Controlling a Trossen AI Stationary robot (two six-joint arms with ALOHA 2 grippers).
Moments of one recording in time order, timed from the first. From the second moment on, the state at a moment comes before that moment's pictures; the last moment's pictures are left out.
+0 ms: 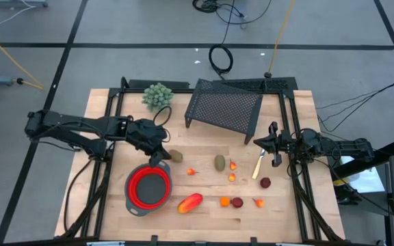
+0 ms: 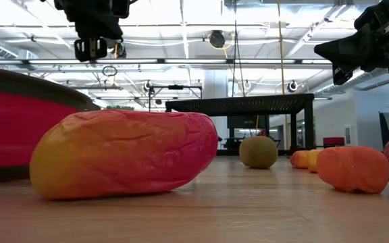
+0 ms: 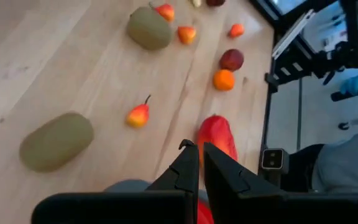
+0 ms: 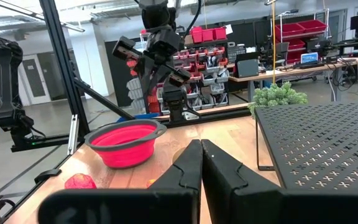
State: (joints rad) left arm -0.03 1.14 0.90 -0.48 0.26 -0.67; right arm 0.02 0.01 0.01 0.10 0.08 0.13
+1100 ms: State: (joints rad) left arm -0.13 1.13 0.90 -1.07 0.20 -1.10; right arm 0.02 0.01 0.01 0.10 0.08 0.13
